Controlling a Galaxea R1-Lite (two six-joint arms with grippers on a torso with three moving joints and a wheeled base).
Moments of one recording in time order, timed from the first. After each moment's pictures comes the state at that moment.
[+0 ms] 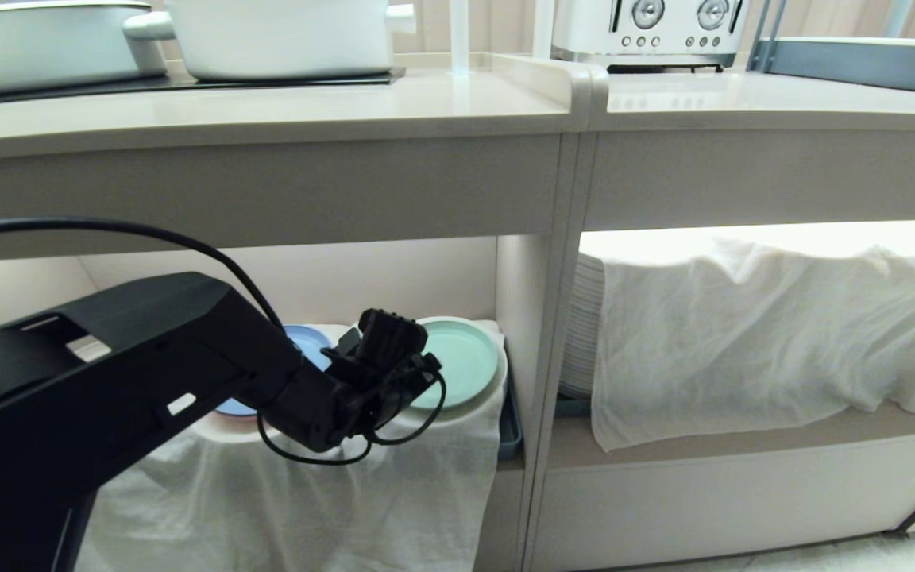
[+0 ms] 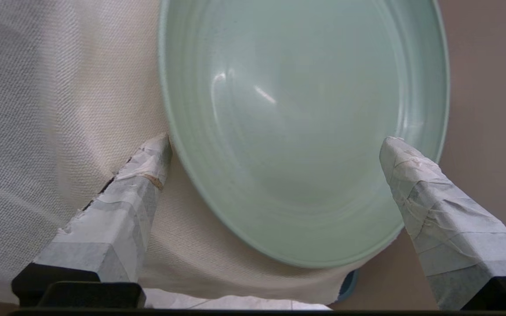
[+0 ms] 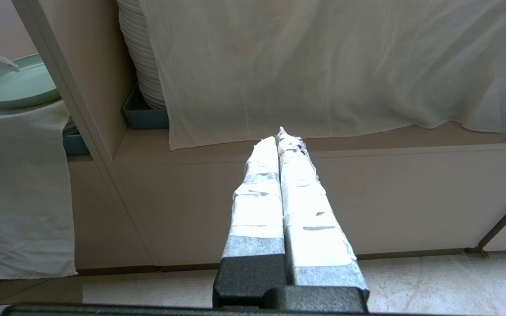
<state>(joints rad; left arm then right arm) -0.52 2.25 -1.08 -0.48 0.24 -1.03 0.00 0.00 0.00 0.00 0.00 0.00</state>
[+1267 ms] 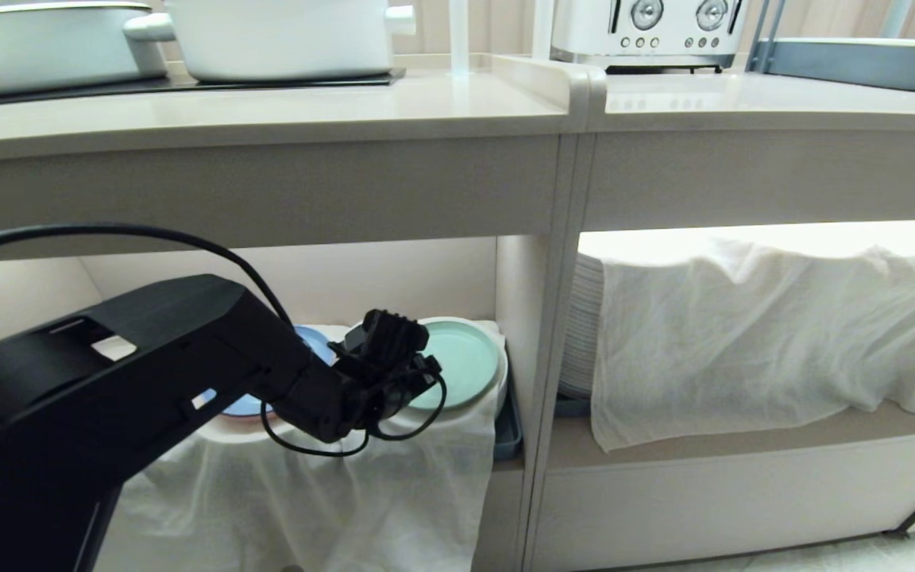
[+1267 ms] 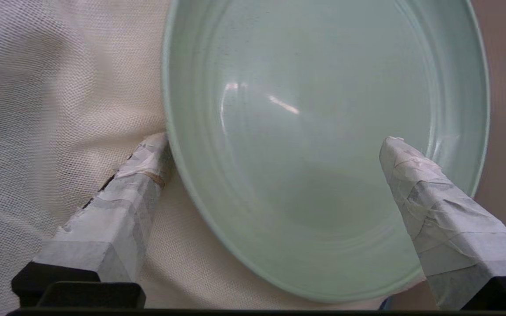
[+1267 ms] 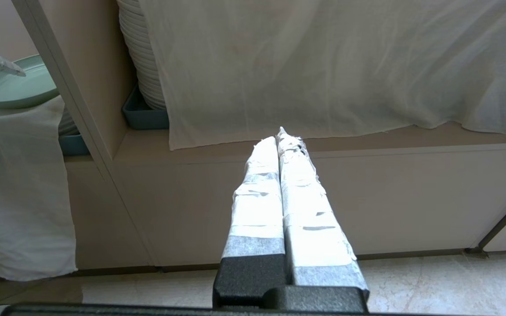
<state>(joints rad) -0.50 2.31 -1.14 -0.41 0.24 -0.94 0.00 0.00 0.00 0.00 0.00 0.00</state>
